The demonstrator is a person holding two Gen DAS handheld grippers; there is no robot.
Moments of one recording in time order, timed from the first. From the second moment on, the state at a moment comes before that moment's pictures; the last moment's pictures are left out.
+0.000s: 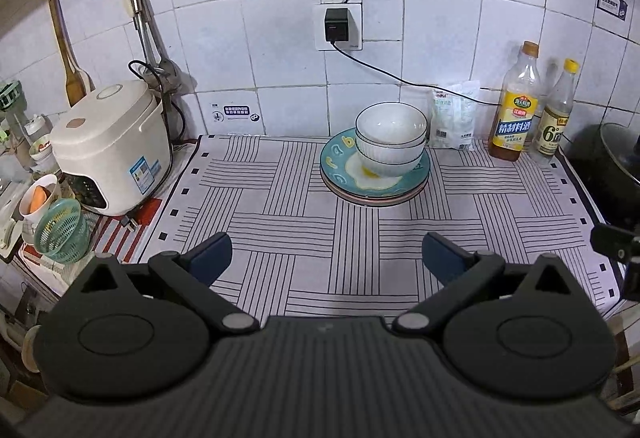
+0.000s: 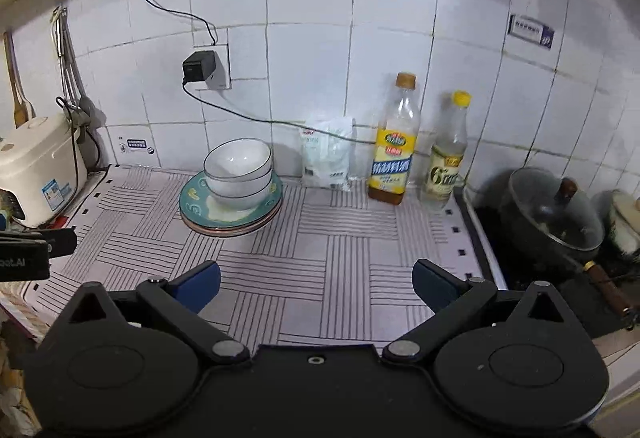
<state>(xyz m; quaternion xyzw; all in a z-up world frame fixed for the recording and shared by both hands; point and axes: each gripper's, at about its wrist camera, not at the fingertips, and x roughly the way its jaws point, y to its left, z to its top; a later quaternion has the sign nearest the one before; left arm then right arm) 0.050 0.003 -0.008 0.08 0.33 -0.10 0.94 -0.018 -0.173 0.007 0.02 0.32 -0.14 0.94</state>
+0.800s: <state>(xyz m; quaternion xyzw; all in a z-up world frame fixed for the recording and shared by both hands) 0.046 -0.001 -0.010 0.09 0.32 -0.10 0.94 -0.017 -0.172 -0.003 0.04 0.33 -0.14 0.93</state>
